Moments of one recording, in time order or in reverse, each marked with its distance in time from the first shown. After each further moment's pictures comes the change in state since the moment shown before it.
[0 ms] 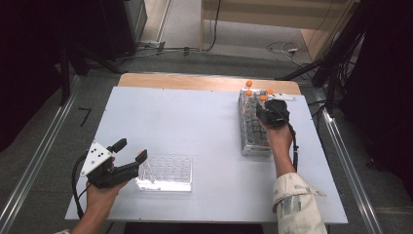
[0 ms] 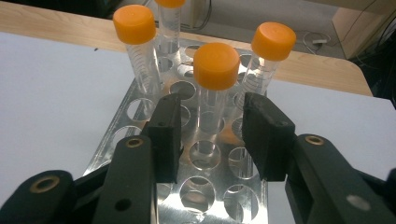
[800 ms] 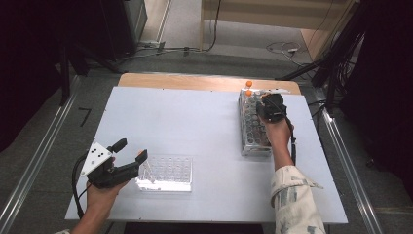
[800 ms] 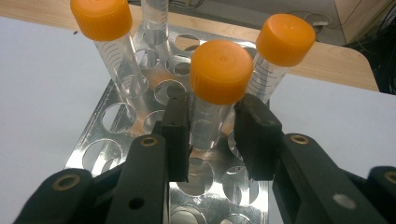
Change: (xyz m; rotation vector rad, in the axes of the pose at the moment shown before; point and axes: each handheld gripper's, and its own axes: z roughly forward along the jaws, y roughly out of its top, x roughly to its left) left arm 0.000 0.000 0.000 -0.002 -0.003 -0.001; right arm -0.002 0.011 0.022 0.091 -0.015 -0.017
